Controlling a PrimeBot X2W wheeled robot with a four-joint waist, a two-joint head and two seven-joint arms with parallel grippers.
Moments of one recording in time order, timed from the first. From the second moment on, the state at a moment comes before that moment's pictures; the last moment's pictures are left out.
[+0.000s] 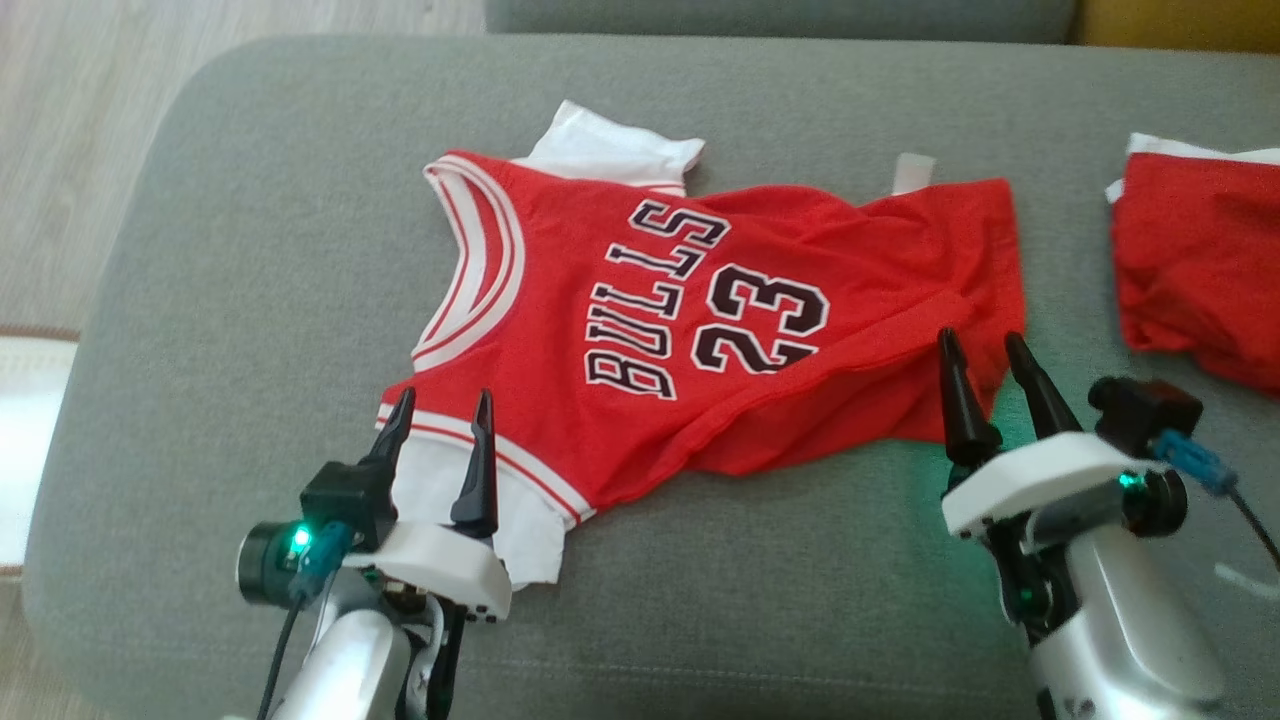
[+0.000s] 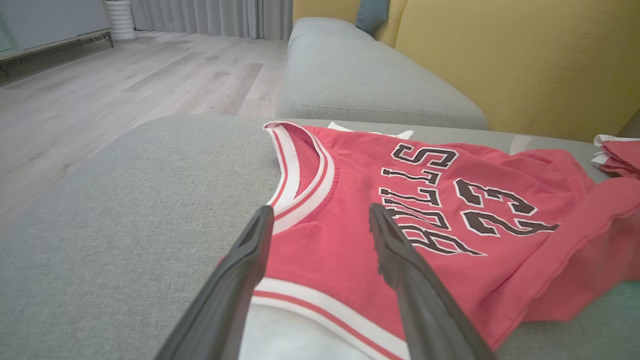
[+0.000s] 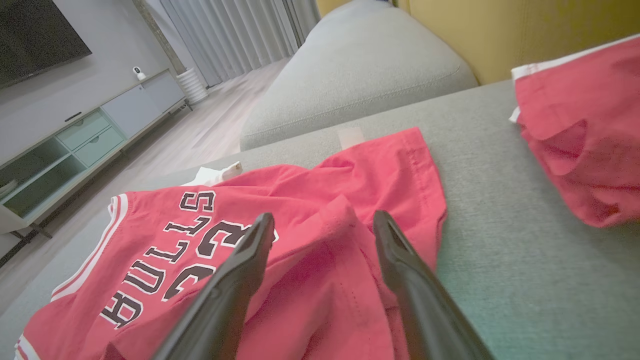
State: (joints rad) left arm -0.15 0.09 -0.37 0.29 -0.26 0.16 -0.25; right arm -0.26 -0.05 0.06 0.46 0.35 0.13 -0.08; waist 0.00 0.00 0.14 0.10
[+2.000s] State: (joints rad) left arm -0.04 0.12 -0.50 0.28 -0.35 0.04 0.19; right arm -0.26 -0.05 -0.15 0.40 0.28 0.13 -0.19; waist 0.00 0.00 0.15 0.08
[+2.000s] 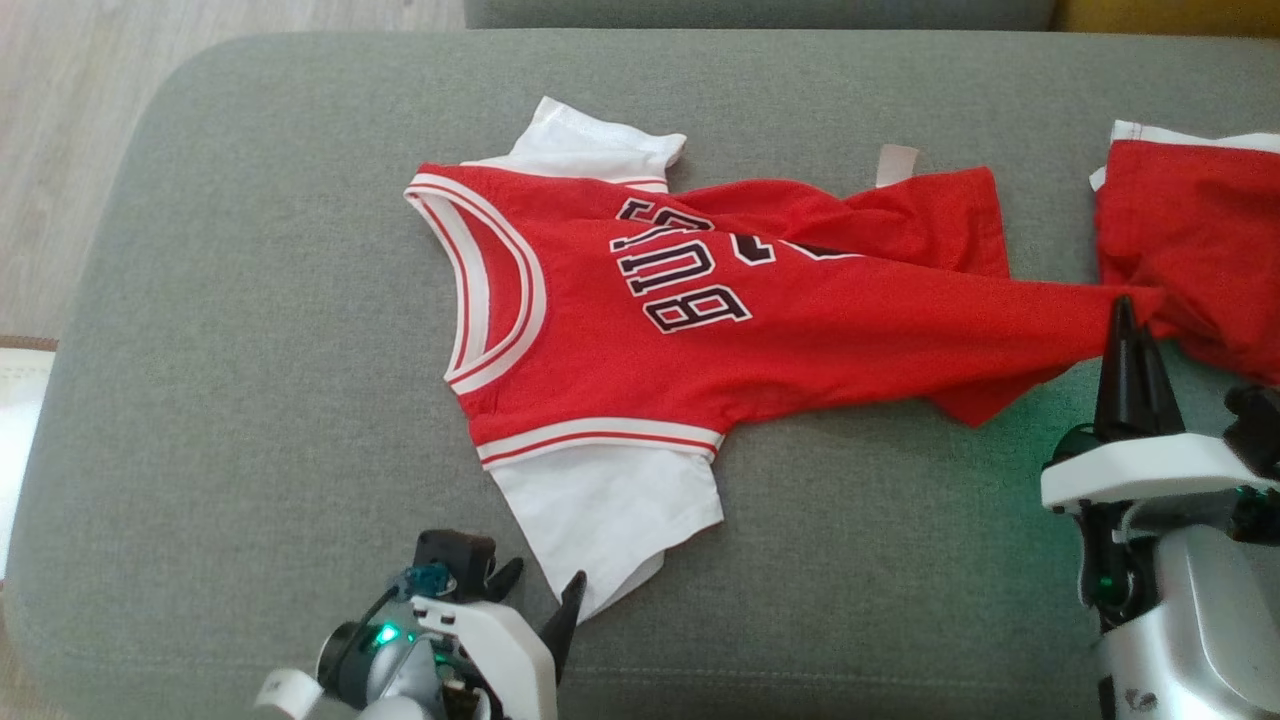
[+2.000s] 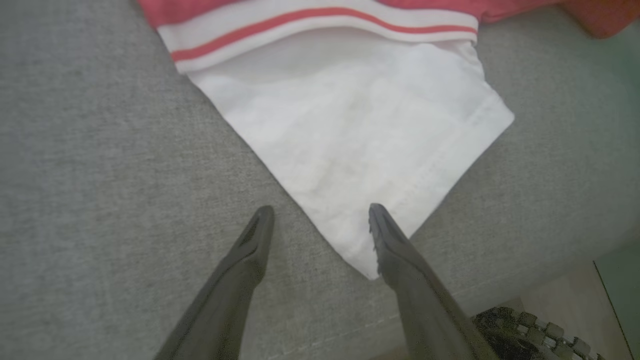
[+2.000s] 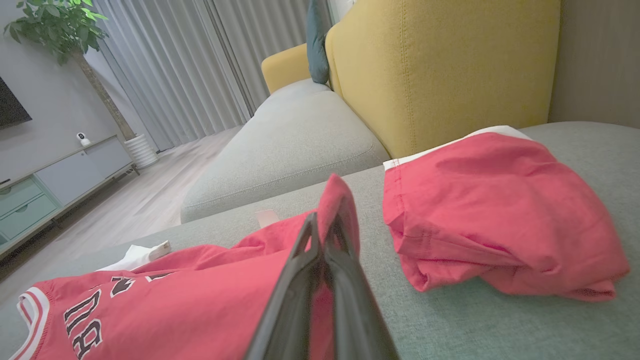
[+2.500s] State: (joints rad) left arm -0.07 0.11 -0.50 0.30 -0.42 0.01 0.23; right arm -0.26 -0.05 -0.13 0.39 0.28 0.13 -0.19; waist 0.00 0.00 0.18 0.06
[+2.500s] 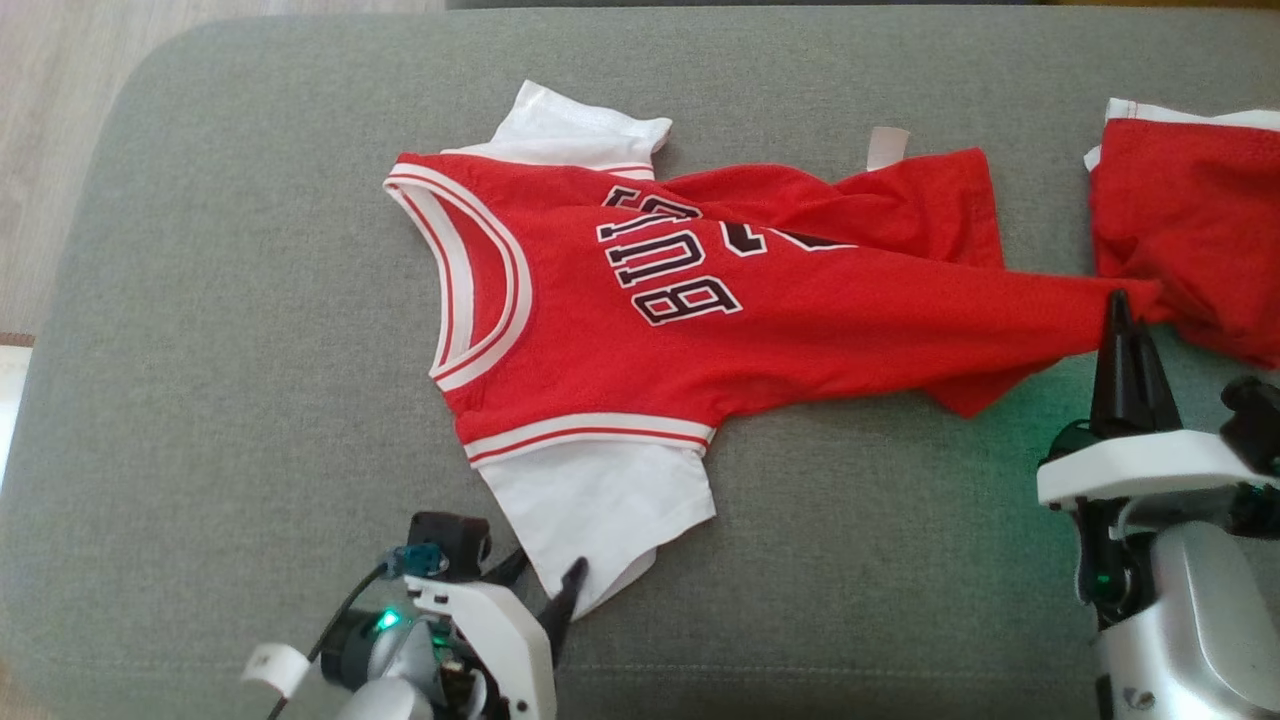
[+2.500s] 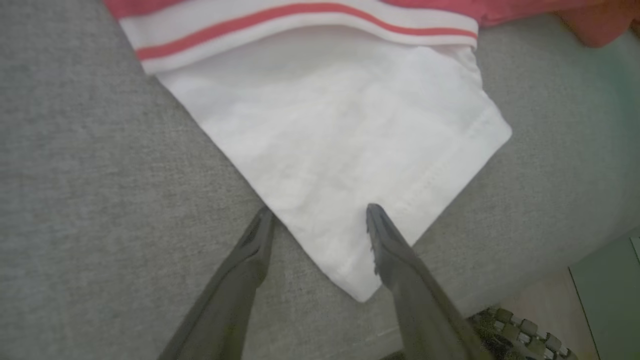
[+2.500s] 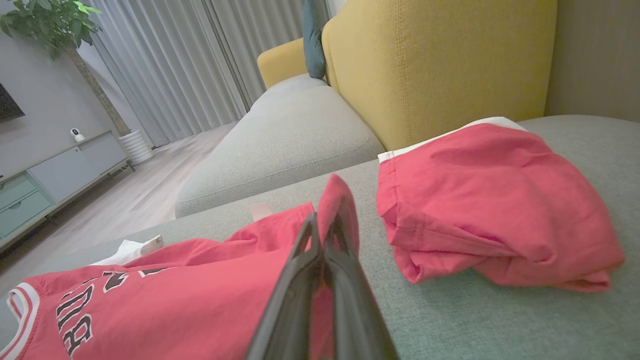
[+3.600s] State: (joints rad) left arm -0.47 0.12 -0.23 -0.08 -0.47 0.02 -0.13; right arm -0.49 -0.06 -0.02 0.08 0.09 0.13 -0.01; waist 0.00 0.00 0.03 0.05
